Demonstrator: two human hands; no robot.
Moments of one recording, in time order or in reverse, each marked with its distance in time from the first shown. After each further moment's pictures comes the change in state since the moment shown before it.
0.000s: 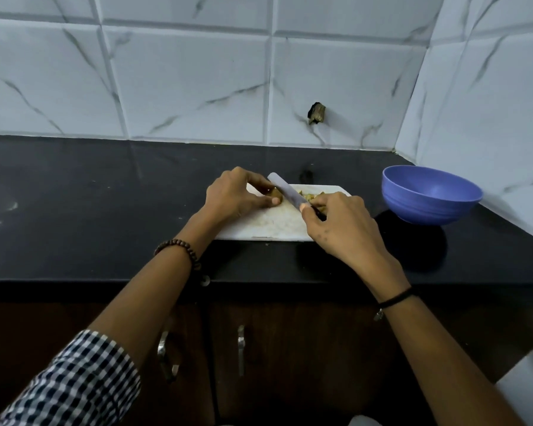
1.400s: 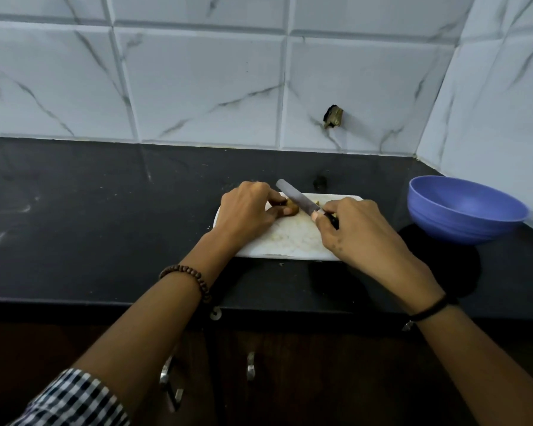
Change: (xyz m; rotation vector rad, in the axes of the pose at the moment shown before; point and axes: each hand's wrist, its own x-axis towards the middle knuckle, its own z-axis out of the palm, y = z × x) left_hand -0.002 0.000 0.011 0.233 0.125 0.077; right_hand 0.029 -0.001 0.008 -0.057 -0.133 -0.082
